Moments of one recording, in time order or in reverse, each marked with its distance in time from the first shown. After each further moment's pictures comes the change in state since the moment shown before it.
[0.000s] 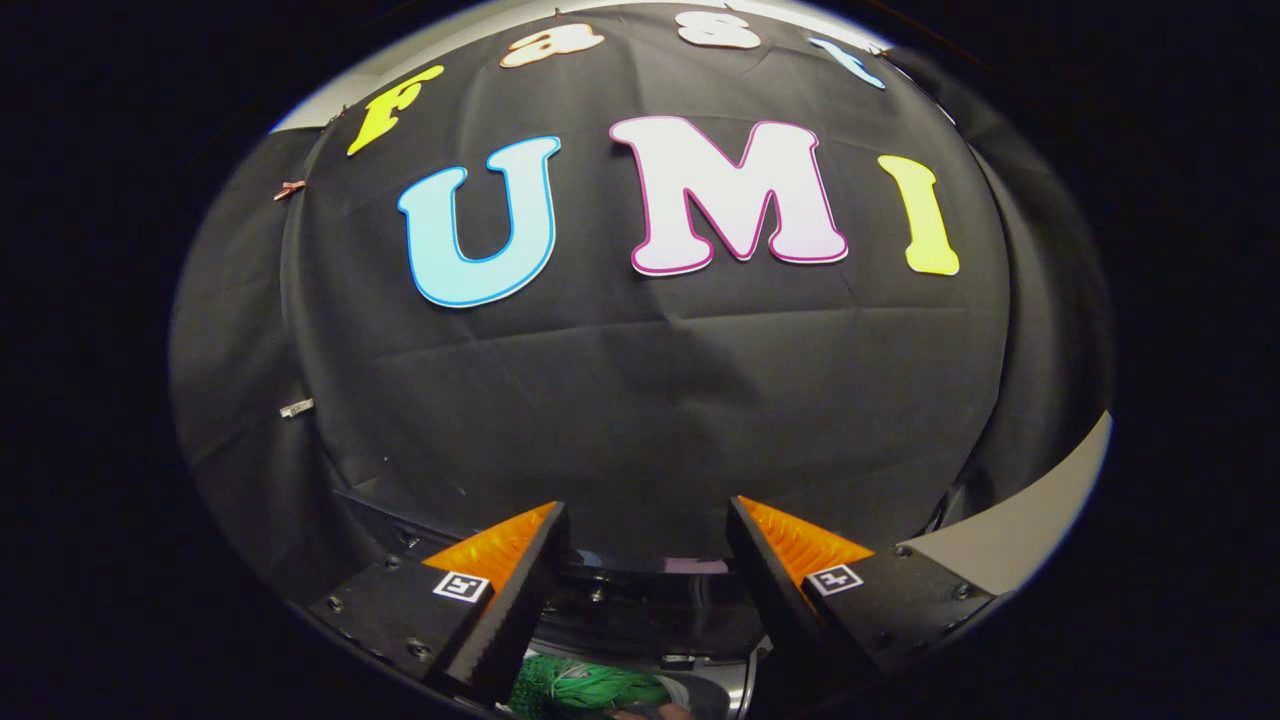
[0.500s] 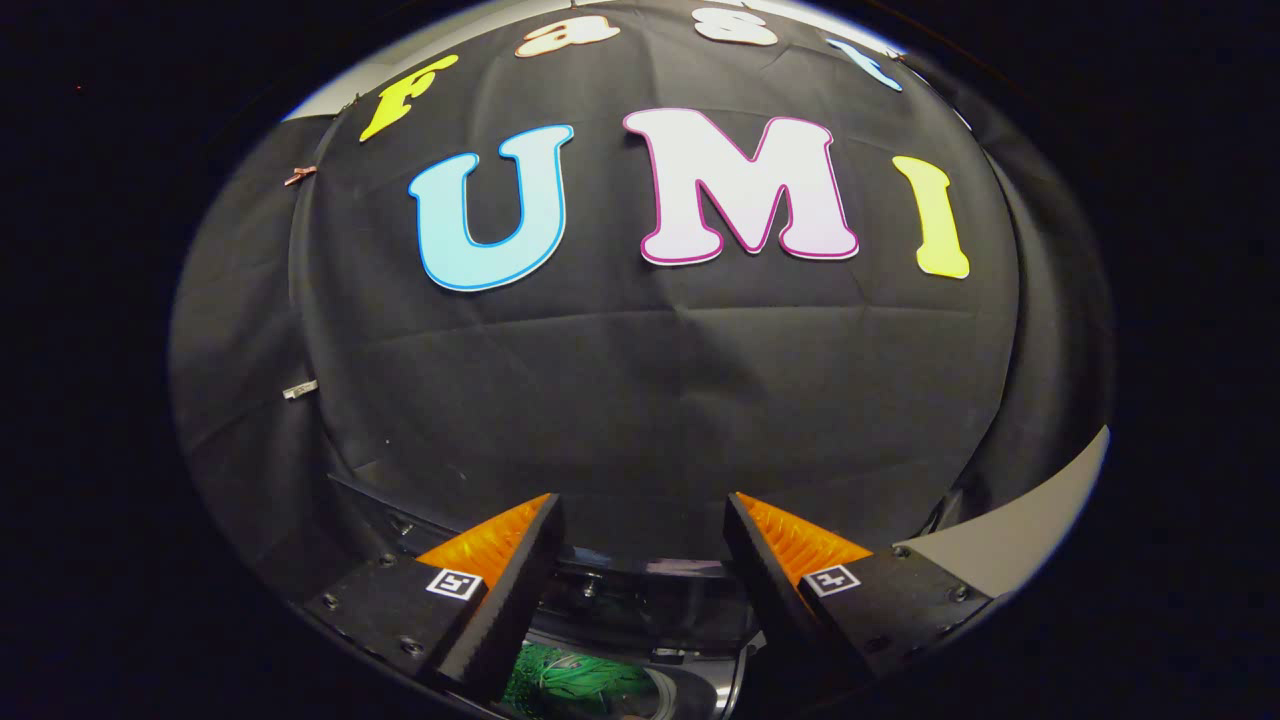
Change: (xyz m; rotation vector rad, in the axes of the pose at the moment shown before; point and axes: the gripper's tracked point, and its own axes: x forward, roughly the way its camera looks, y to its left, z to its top) arm -0.013 -0.002 -0.005 -0.006 0.049 0.020
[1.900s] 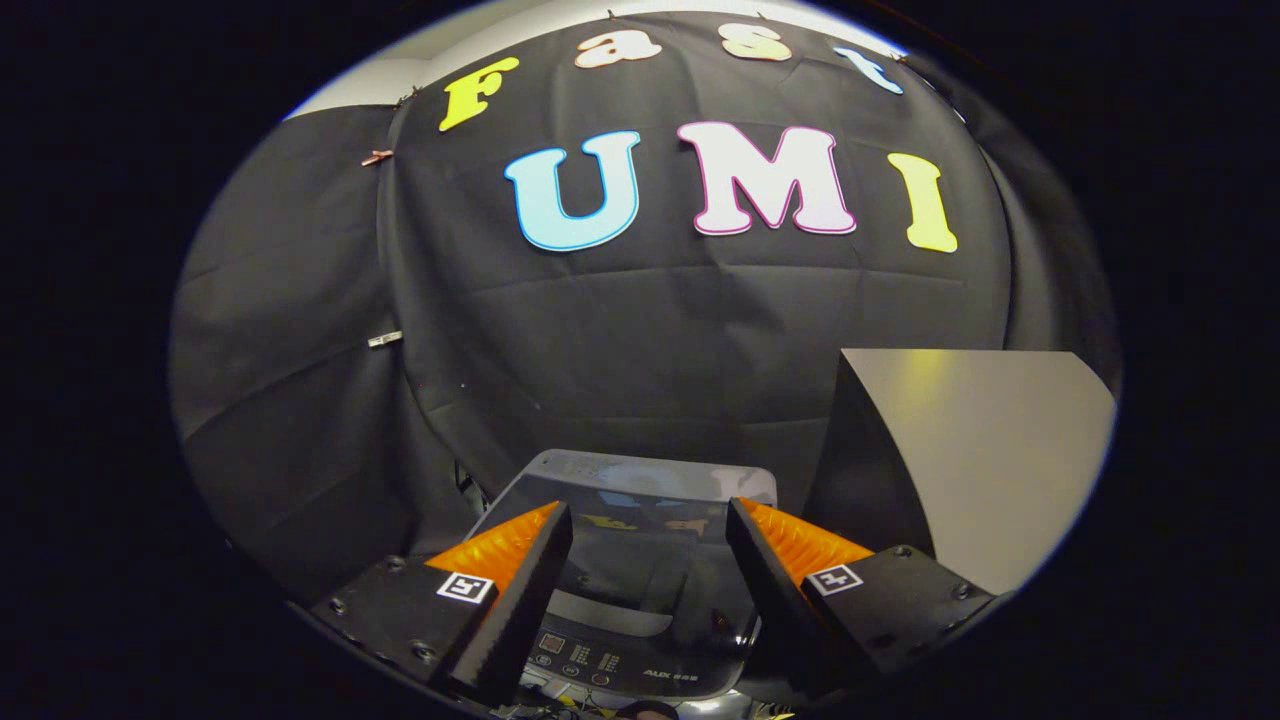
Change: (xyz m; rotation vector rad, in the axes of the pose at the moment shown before) arm -0.193 0.035 -0.094 -0.044 0.026 0.139
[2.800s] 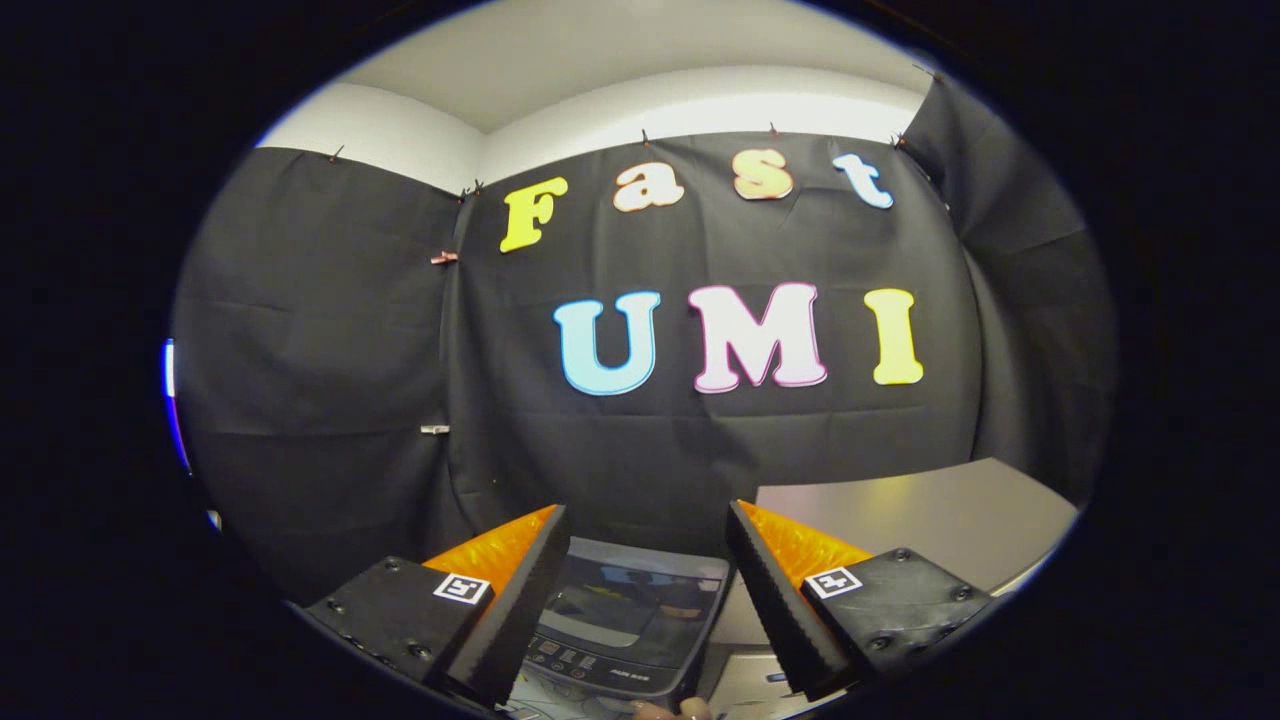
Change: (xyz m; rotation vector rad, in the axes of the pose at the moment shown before) arm -0.204 -0.045 0.087 -0.075 -0.435 0.050
